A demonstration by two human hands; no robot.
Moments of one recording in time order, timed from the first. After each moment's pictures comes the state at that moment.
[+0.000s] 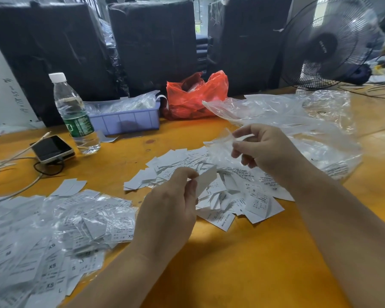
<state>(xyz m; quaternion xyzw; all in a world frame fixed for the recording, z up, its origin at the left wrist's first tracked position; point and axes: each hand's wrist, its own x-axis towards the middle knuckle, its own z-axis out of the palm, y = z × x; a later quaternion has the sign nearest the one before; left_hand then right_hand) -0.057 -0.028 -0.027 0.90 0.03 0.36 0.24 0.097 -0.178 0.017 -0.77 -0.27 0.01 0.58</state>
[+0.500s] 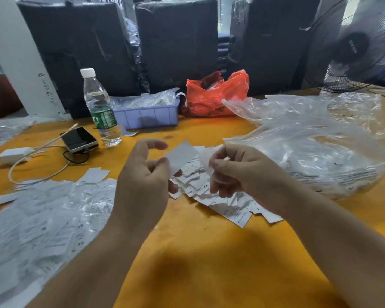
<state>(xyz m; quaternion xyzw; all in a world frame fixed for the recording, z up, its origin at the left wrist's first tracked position) -0.084 0.001 0.011 0.77 0.17 0.36 0.50 0.036 -0.145 0.016 -0.66 -0.37 0.24 0.60</state>
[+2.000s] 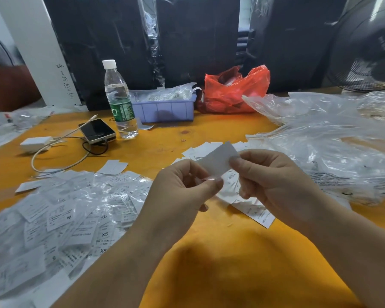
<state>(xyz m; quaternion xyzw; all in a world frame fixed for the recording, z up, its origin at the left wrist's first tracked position) -0.095 0.003 0.001 0.76 0.14 0.24 0.59 0.018 -0.134 0.005 -0.59 -0.35 0.23 0.69</state>
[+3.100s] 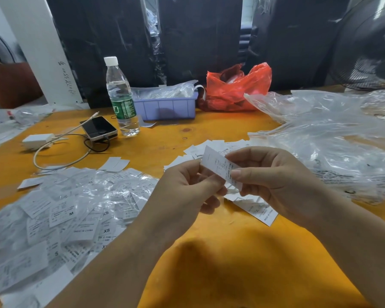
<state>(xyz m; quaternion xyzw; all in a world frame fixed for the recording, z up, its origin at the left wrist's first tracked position) -0.096 0.006 0.000 0.74 0.09 0.17 0.64 0.019 -0.139 0.011 -0.61 -0.35 0.28 0.66</state>
